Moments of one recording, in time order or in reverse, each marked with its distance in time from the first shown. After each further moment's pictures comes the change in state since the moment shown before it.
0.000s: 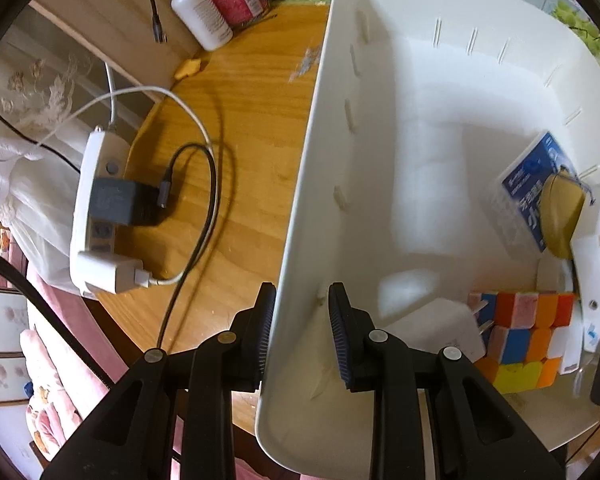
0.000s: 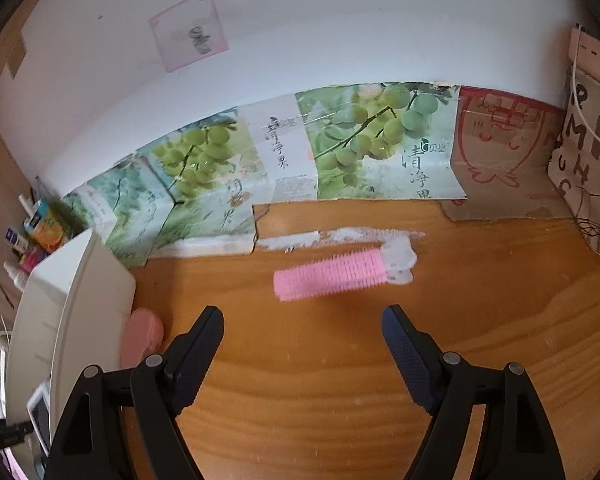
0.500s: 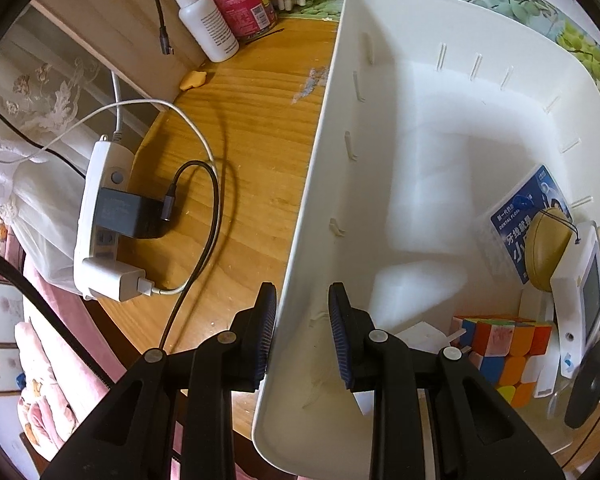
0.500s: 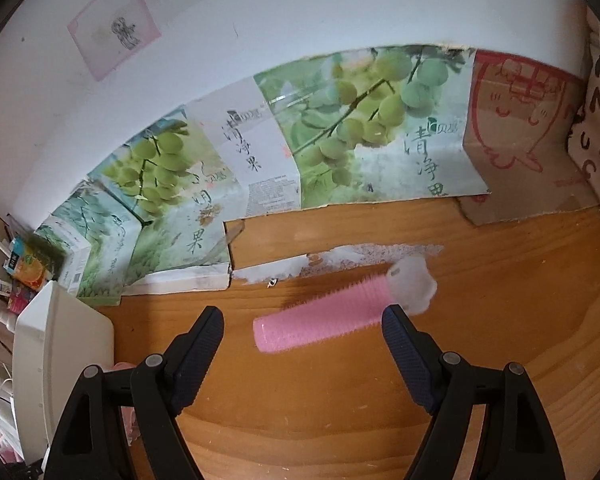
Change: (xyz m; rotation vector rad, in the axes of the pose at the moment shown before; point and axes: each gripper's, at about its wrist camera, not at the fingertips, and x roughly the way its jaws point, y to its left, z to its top) left arm -0.008 0.000 0.012 -0.043 -0.008 -0.007; right arm 0.052 -0.010 0.031 0.109 0.099 -0.010
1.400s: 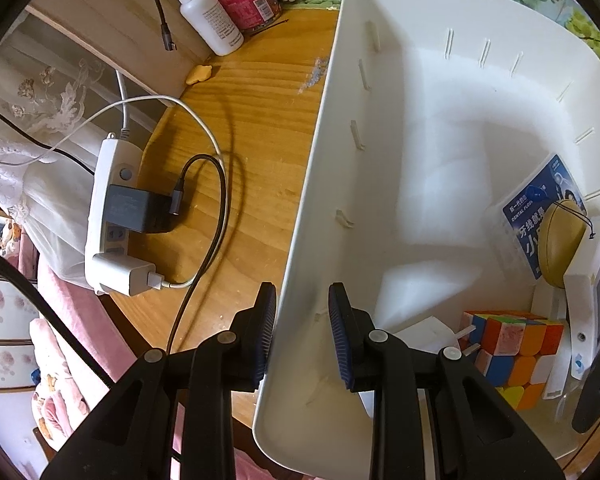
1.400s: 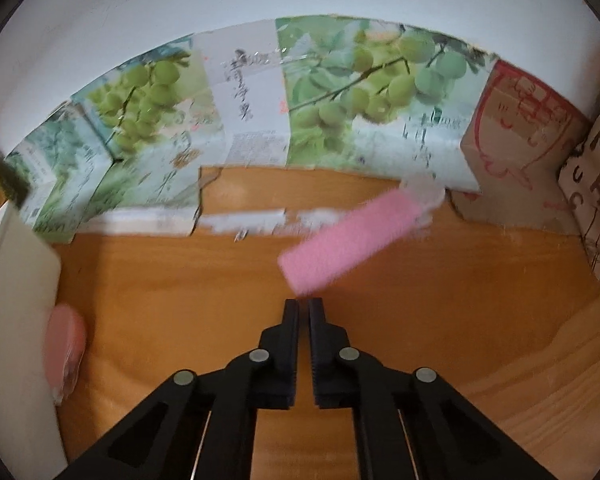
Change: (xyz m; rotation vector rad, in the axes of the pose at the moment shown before) left arm 0.003 -0.005 0.002 0.017 0.044 0.064; right arm 0.010 0.004 -0.023 -0.183 0.060 -0.152
